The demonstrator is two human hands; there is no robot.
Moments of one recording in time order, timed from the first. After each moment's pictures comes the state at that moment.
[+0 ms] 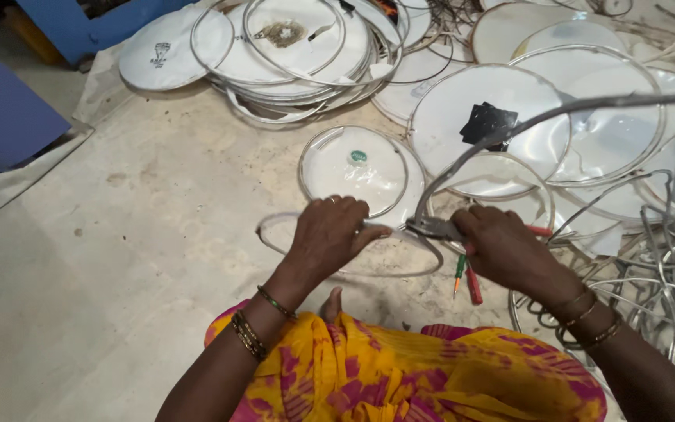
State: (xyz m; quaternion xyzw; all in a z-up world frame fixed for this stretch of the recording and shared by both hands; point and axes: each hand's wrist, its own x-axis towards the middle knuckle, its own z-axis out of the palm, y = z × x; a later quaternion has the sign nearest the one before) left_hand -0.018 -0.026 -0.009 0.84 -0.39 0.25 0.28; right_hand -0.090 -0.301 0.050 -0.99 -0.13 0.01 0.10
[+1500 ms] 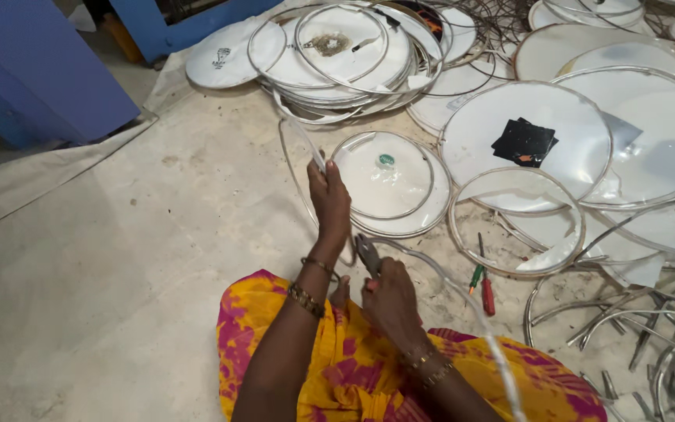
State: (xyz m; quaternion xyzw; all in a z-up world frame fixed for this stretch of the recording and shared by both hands) left_hand 0.037 -0.063 -0.100 0.60 0.08 0.19 0.78; right_hand -0.130 -0.174 -0.131 -0.93 -0.03 -0.15 0.34
